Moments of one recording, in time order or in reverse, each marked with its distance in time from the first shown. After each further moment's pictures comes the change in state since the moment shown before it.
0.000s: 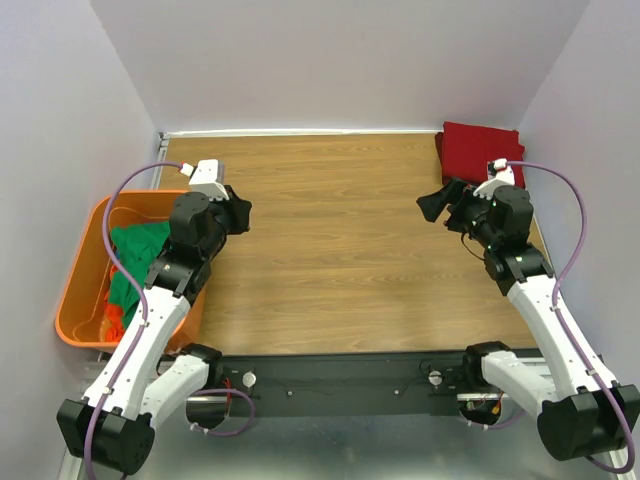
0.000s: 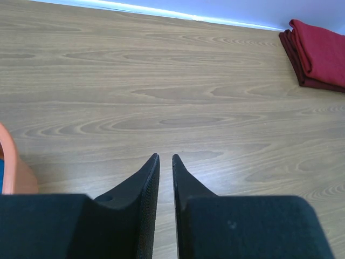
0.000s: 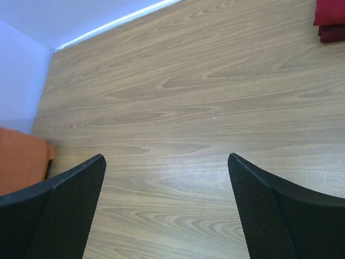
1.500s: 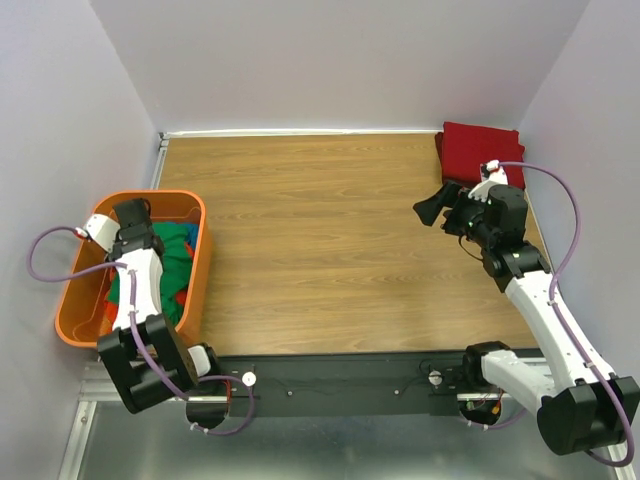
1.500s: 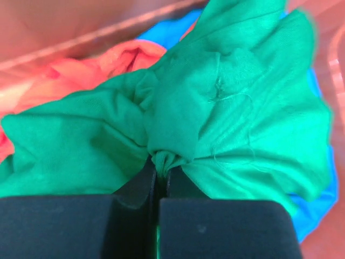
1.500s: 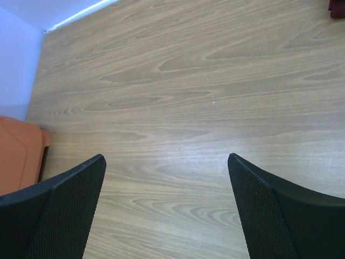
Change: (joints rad) left arm 0.686 0.355 -0.023 -0.303 -0.476 -0.377; right arm 0.000 0.032 0.000 -0.039 -0.029 -0.008
